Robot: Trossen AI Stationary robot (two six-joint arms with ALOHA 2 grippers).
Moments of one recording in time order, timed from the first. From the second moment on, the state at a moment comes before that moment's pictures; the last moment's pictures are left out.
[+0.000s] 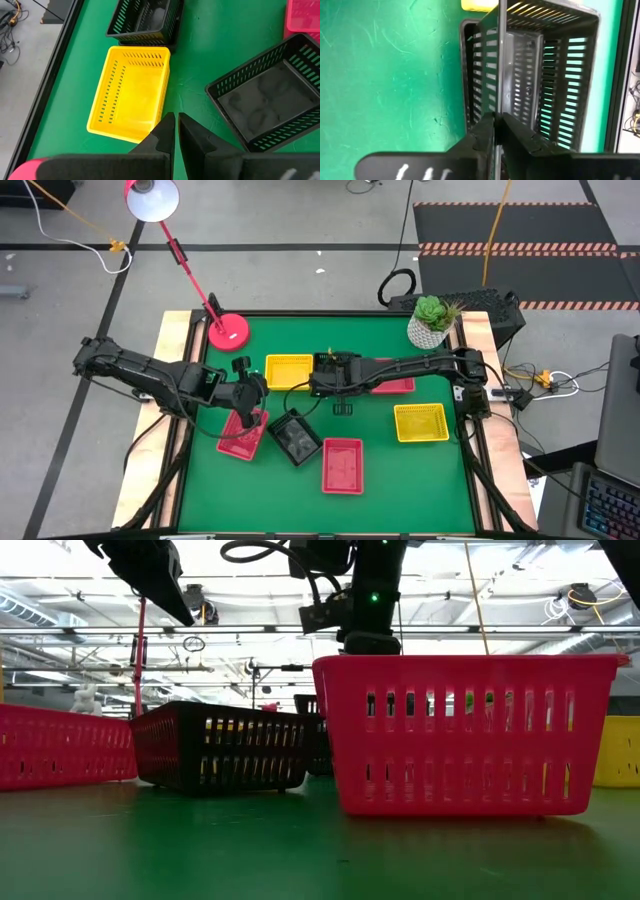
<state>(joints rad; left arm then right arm) -0.25 1.18 1.02 -0.86 -0.45 -0.24 0.01 1.98 1.63 -1.04 0.39 -0.01</state>
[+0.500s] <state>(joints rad) -0.25 1.18 1.02 -0.86 -0.45 -0.24 0.01 1.98 1.55 -1.00 0.39 -0.02</state>
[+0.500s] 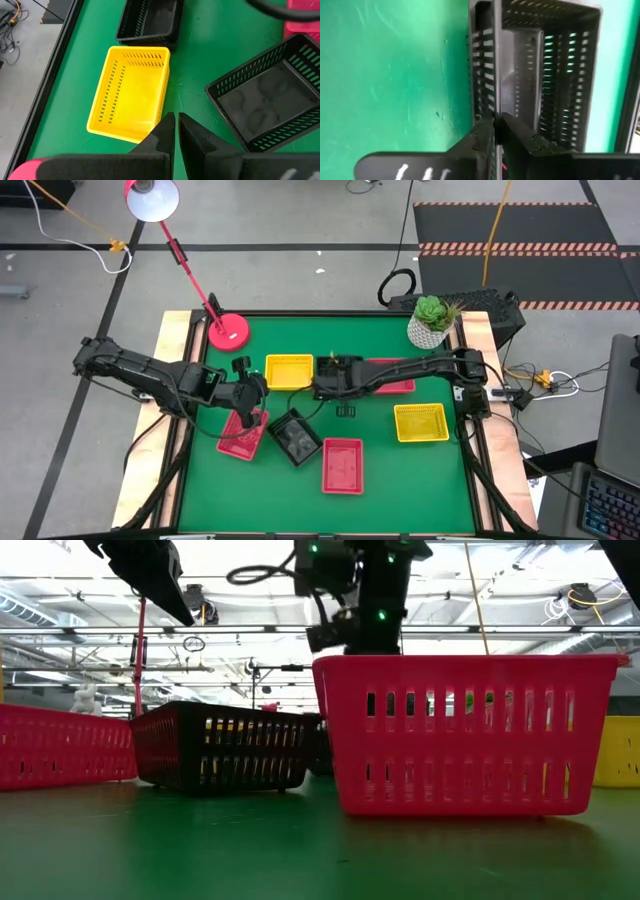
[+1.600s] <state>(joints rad) -0.25 1.18 1.02 -0.86 -0.45 -0.24 0.03 1.94 1.49 -0.89 0.37 -0.12</state>
